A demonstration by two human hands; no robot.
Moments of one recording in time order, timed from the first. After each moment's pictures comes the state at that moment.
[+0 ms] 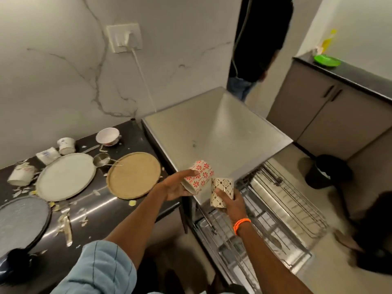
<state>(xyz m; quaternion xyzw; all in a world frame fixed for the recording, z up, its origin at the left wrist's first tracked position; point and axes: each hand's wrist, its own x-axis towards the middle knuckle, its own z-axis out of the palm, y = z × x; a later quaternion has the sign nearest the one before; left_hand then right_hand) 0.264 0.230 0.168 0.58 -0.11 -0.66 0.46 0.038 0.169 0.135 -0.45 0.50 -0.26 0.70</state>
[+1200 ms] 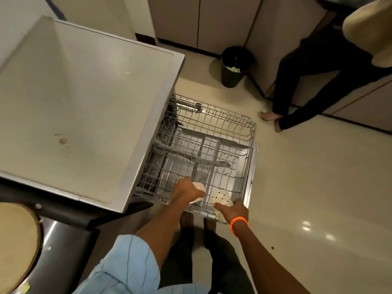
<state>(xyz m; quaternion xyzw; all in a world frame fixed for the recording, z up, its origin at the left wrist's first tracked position) 0.018 0.128 -0.032 0.73 -0.52 -0.42 -0.13 -0.149 0.218 -0.038 -0.23 0.86 -0.08 0.46</state>
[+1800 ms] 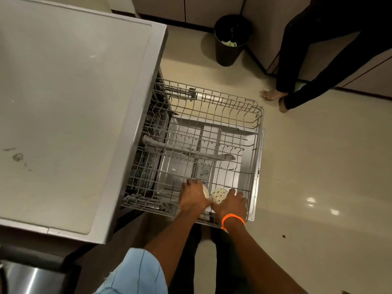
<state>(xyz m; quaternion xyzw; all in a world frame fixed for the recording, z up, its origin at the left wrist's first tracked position) -0.006 0.129 -0.120 0.66 -0.63 -0.36 -0.20 -0.124 0.186 -0.123 -0.40 0.85 0.10 0.33</state>
